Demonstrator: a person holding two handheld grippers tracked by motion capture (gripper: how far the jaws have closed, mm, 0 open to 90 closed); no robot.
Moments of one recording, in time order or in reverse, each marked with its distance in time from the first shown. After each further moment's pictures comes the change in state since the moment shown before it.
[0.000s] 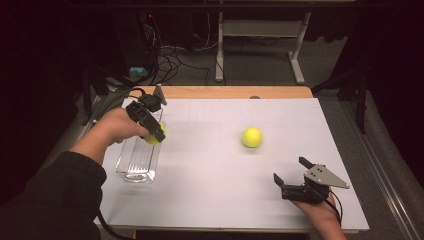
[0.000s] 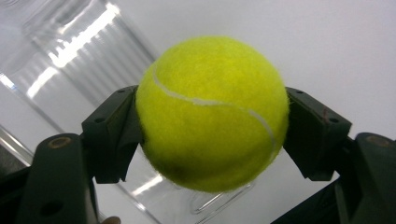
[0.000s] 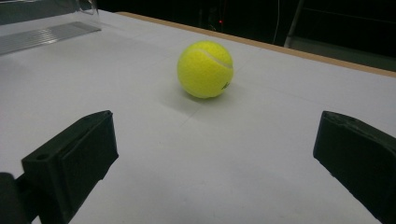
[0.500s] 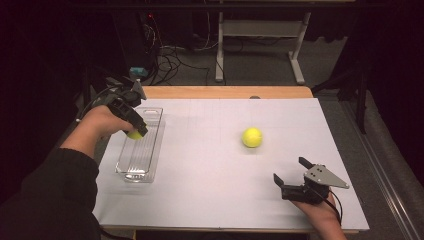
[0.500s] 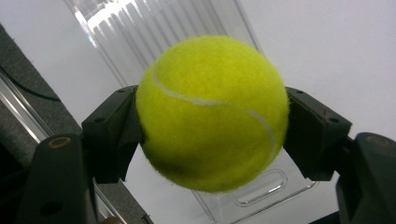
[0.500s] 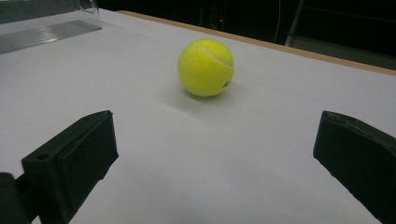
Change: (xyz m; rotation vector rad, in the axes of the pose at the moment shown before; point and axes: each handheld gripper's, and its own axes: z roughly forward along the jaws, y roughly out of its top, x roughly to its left) left arm 0.051 -0.017 0.008 0.009 0.040 -0.166; right arm -0.001 -0.001 0.001 0.000 0.004 -0.004
